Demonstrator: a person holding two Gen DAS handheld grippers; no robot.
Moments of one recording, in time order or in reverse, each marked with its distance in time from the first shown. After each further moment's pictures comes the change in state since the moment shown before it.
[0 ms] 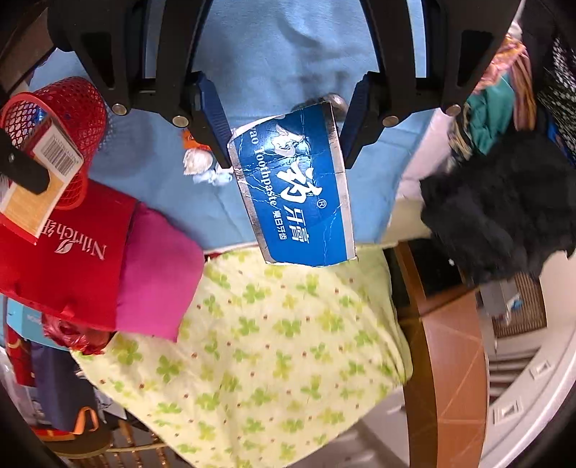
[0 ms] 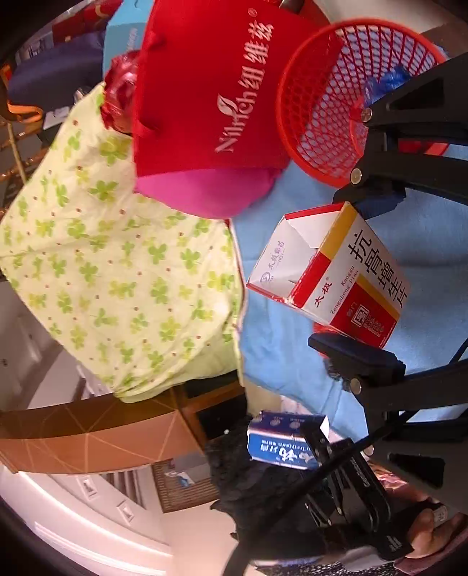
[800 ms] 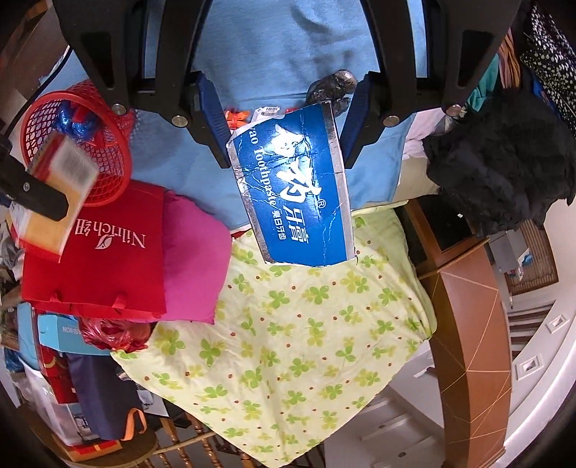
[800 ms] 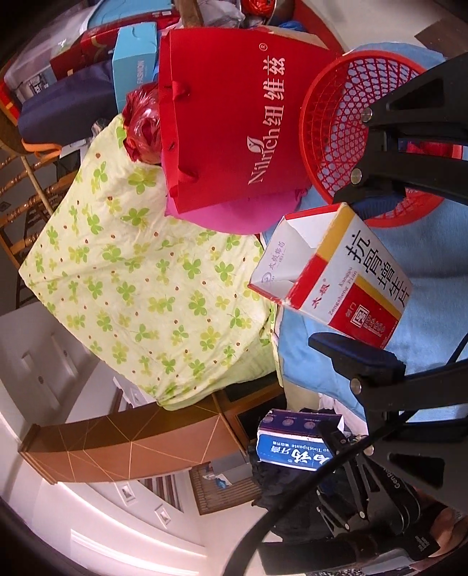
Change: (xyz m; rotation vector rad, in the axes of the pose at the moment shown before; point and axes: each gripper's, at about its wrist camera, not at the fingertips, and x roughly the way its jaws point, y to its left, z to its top) left arm -0.037 -0.060 0.025 0.129 -0.081 -0.030; right arm -0.055 -0.036 0.016 0.085 -0.118 -0.004
